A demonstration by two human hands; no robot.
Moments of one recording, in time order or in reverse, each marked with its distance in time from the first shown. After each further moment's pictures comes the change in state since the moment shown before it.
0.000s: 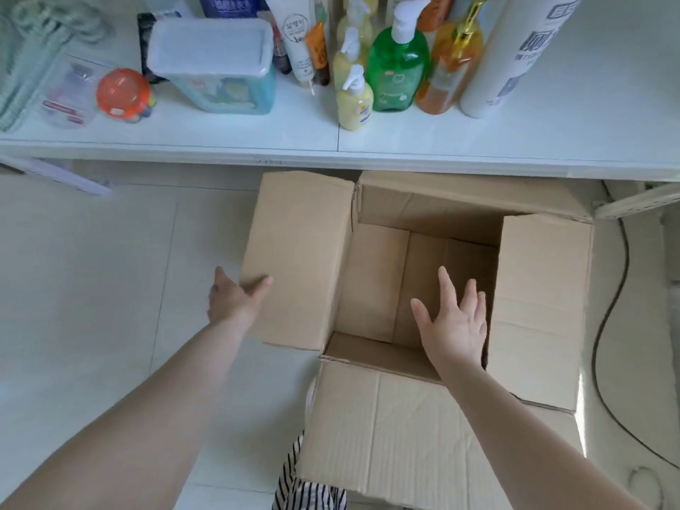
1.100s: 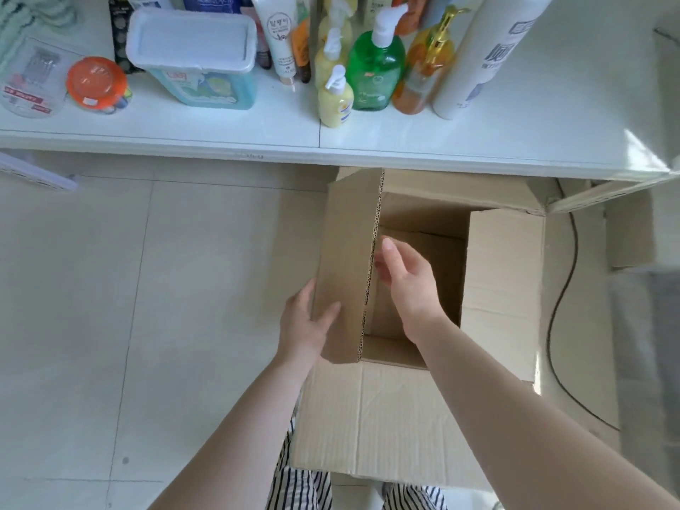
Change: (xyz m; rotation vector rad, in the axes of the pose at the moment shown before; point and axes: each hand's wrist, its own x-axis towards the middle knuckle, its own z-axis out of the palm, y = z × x) left_hand -0.123 0.022 0.048 -0.393 -0.405 0.335; right_hand -0.014 -0.060 -0.041 0.881 -0.125 -0.063
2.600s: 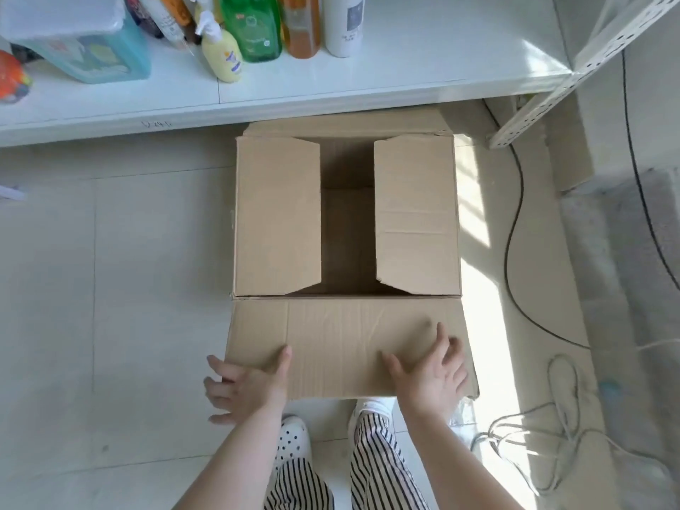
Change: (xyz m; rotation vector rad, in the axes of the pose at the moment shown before) left_hand -0.127 -0.105 0.099 0.439 0.522 -0.566; right_hand -0.152 0.206 -0.135 -0.675 0.399 0.365
